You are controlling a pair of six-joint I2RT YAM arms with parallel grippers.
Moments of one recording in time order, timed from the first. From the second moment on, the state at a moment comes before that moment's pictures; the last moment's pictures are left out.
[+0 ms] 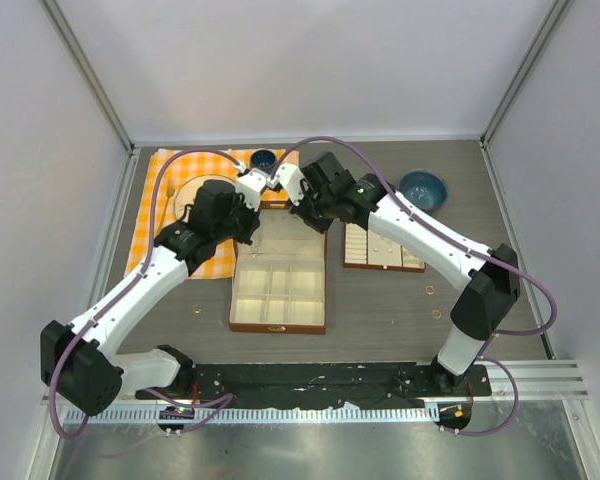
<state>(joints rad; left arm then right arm) -0.53 1.22 1.05 -0.40 0.04 0.07 0.79 1.71 1.65 -0.77 -0.03 -0.34</state>
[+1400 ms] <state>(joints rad) -0.52 1.20 1.31 -0.56 0.47 -0.07 0.82 1.58 1.73 -0.78 -0.34 -0.37</state>
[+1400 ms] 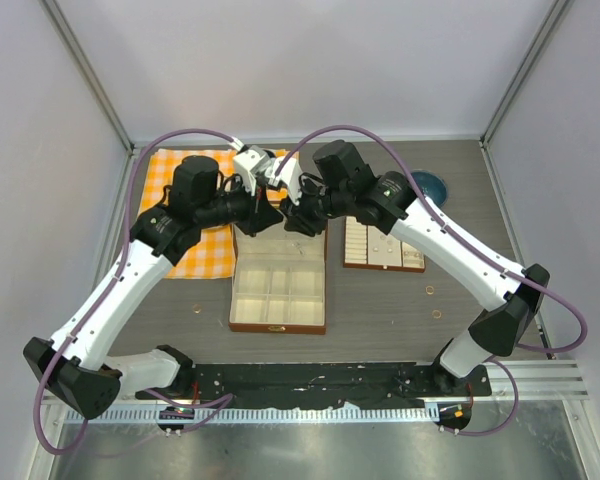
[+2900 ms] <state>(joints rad) -0.52 1.19 1.38 -0.57 0.57 -0.16 0.82 1.57 1.66 -0.72 -0.31 -0.37</state>
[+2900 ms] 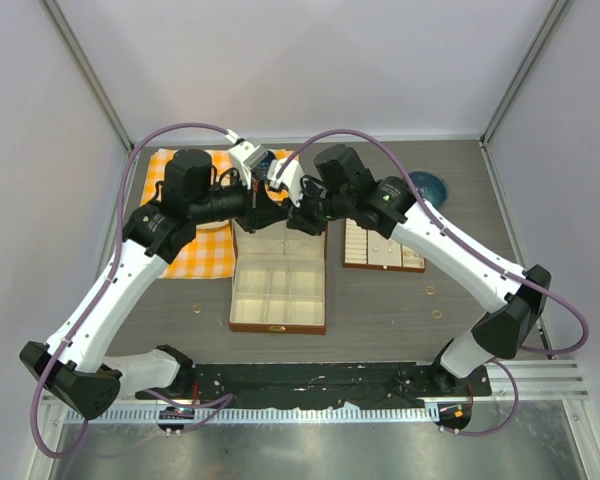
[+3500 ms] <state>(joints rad) -0.51 1.20 1.38 -0.56 0.57 -0.17 0.82 1.53 1.61 -0.70 -0.29 -0.37</state>
